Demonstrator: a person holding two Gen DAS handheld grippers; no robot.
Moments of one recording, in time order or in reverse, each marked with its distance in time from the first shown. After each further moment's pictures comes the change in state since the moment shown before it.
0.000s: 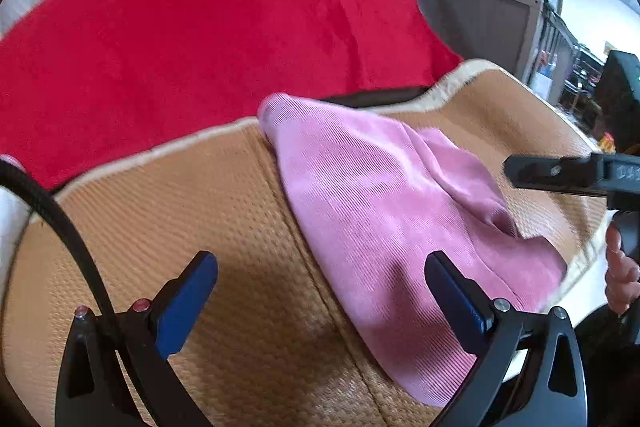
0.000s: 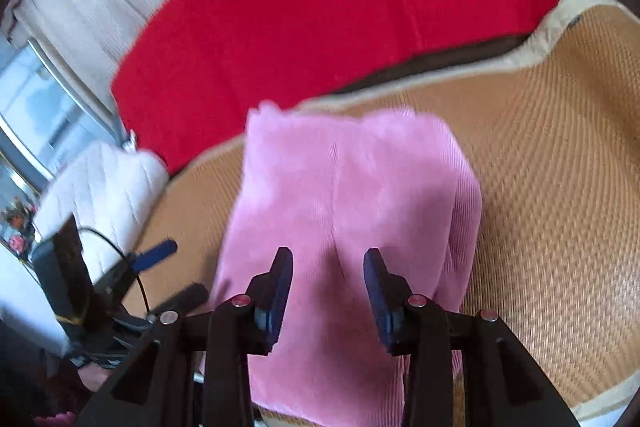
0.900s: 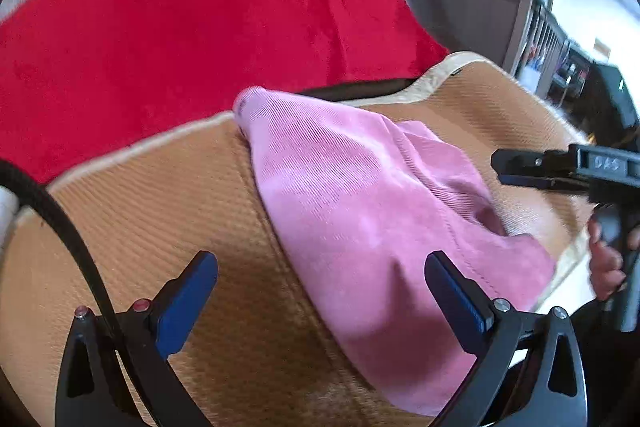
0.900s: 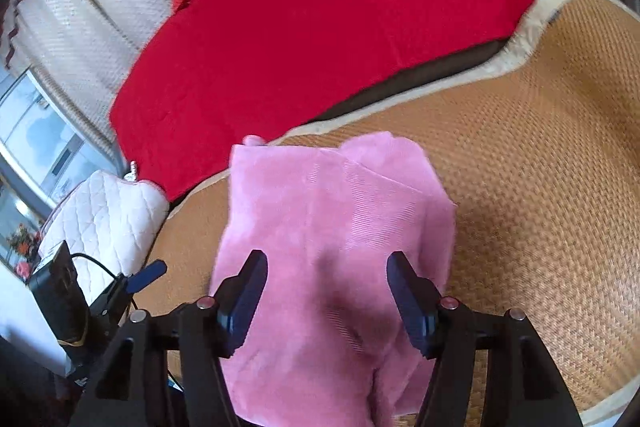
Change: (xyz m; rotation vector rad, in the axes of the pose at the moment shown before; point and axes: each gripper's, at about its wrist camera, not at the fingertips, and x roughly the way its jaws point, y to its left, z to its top) left arm 0.014 -0.006 0.004 -0.014 0.058 -0.103; right arm 0.001 -0.037 0.004 0.082 -0.010 0.000
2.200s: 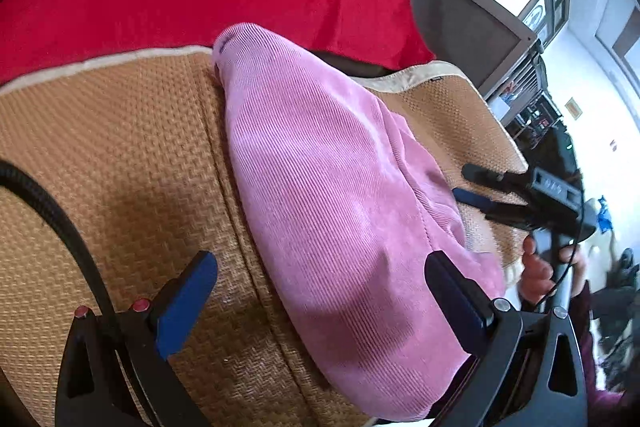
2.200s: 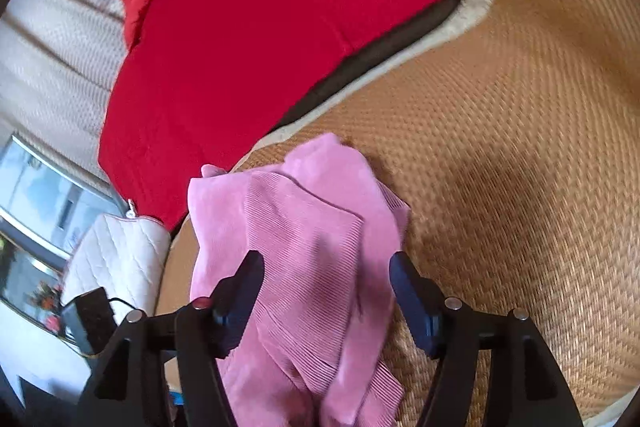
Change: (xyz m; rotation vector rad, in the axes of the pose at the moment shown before) left arm 0.034 0.030 -0.006 -0.224 0.120 -0.280; right arm 0.023 -0.056 0.021 0.192 0.076 0.069
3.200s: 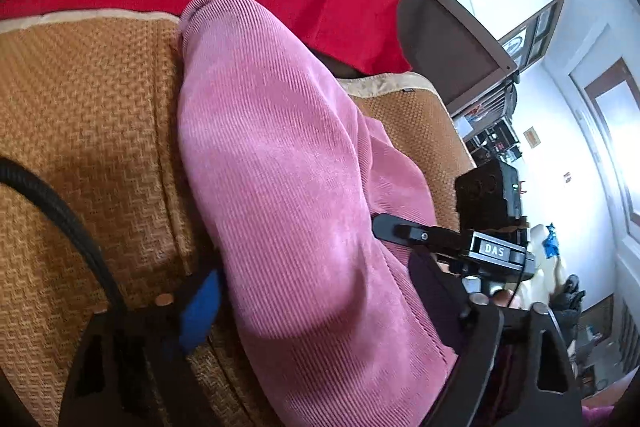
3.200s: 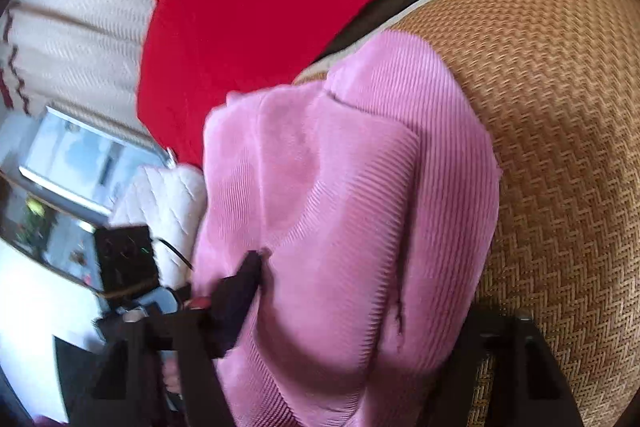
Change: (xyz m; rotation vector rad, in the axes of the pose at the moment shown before) left arm 0.026 0.019 0.019 -0.104 0.009 -0.201; right arm 0.074 0.022 -0.018 -0.084 0.167 0.167
